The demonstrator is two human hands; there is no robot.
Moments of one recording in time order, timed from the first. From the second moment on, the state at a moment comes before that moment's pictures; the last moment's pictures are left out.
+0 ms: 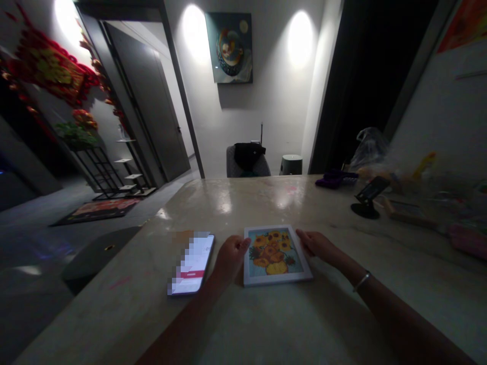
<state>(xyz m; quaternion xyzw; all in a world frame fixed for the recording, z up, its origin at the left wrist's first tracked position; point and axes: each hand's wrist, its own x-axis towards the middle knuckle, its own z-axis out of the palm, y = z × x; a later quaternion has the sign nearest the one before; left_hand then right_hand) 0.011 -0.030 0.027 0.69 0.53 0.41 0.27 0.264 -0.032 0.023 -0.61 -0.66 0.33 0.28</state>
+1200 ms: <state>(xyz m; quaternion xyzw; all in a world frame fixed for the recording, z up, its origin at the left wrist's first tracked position) 0.008 -0.017 0.008 0.59 0.54 0.45 0.40 0.250 -0.025 0.006 -0.60 -0.66 0.26 0.37</state>
